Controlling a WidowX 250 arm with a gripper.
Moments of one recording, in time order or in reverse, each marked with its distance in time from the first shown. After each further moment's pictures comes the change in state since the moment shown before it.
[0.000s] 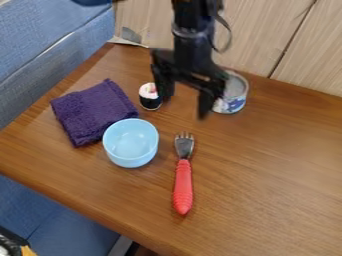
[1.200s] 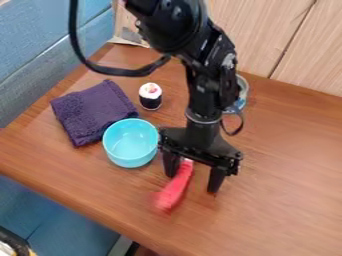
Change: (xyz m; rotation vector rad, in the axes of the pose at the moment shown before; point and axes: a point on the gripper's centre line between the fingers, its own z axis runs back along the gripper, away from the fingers) arm -0.047 -0.034 -0.064 -0.011 0.093 0.144
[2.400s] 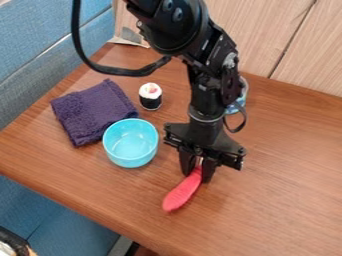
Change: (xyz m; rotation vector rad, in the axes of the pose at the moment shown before) arm -0.003 0.002 0.002 0.007 0.009 -0.027
